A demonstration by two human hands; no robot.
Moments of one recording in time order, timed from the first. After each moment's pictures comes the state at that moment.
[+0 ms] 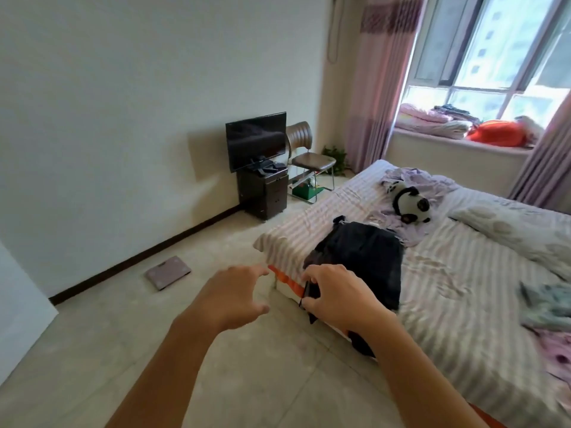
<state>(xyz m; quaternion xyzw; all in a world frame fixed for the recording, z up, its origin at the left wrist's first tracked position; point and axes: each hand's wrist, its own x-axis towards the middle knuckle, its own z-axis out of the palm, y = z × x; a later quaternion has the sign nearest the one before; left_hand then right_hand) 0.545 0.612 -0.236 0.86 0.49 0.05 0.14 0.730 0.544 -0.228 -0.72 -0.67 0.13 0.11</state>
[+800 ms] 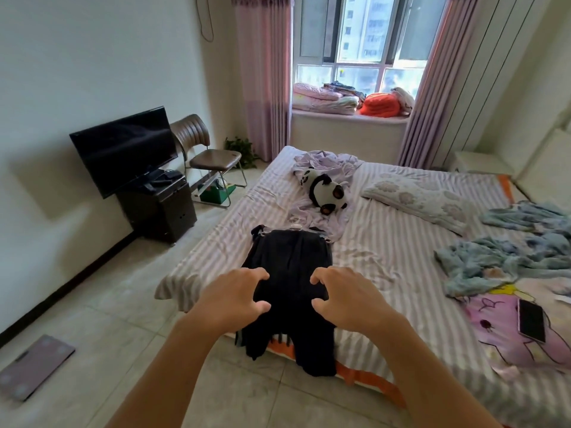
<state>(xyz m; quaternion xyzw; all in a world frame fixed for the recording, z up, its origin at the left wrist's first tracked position) 0.834 0.837 -0.272 0.94 0.29 0.00 0.16 0.993 0.687 -0.266 -0.84 -0.52 0.10 0.12</state>
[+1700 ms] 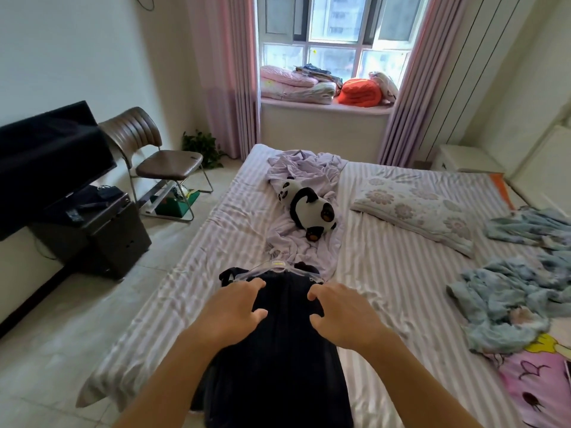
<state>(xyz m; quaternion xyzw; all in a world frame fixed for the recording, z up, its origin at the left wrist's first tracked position) 1.119 1.118 -0.321 0.94 0.25 -0.05 0.21 1.255 0.952 -0.319 -0.87 -0.47 0.12 0.09</state>
